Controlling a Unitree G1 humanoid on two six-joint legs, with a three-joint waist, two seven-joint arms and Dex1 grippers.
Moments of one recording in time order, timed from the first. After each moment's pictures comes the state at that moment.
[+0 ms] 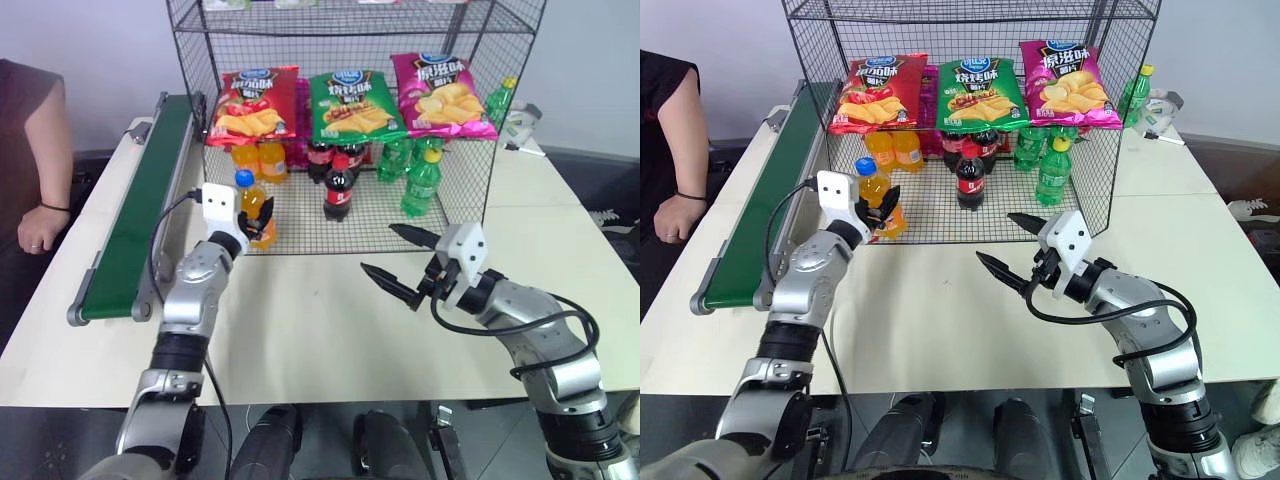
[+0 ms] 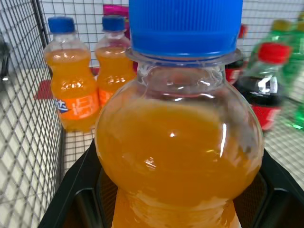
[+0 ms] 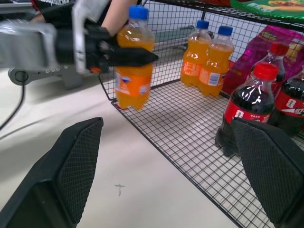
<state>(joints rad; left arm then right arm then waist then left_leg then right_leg) -0.56 0.21 0.06 0.34 -0.24 0.10 -0.25 -0.16 -0.53 -0.03 -0.42 0.42 0.36 0.70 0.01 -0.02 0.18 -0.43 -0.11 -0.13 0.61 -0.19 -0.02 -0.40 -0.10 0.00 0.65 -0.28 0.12</state>
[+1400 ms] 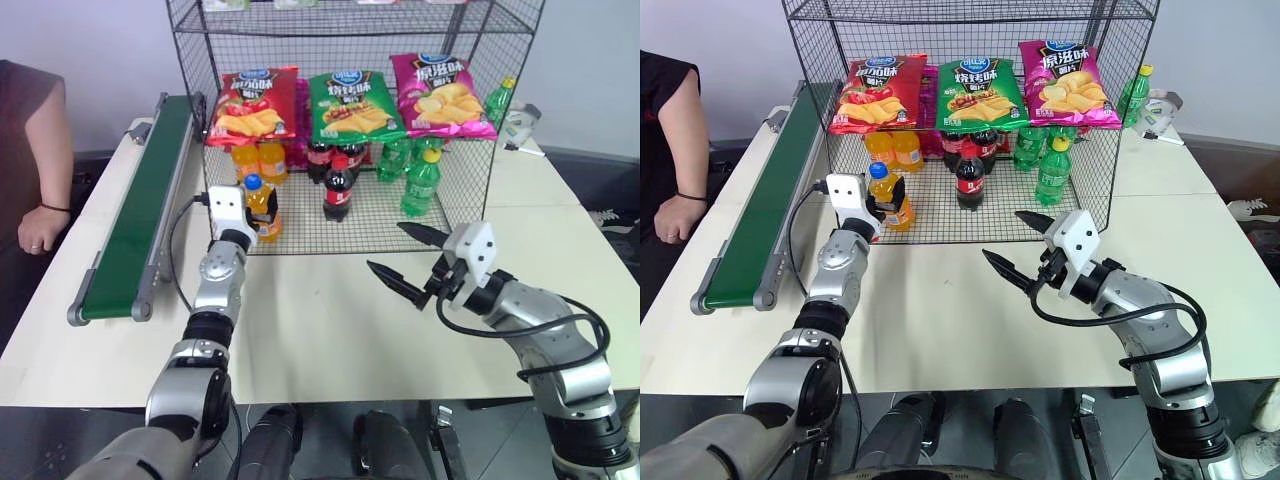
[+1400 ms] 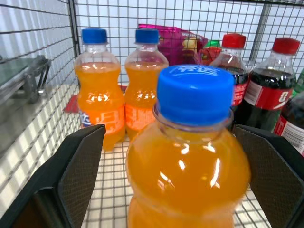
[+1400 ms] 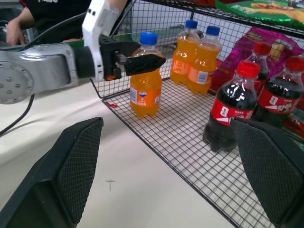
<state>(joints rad) -0.67 0.13 0.15 0.70 -0.14 -0.25 -0.19 -0.15 -0.54 -0.06 -0.45 0.42 0.37 0.69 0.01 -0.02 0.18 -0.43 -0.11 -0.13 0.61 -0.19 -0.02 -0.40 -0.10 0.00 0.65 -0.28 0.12</state>
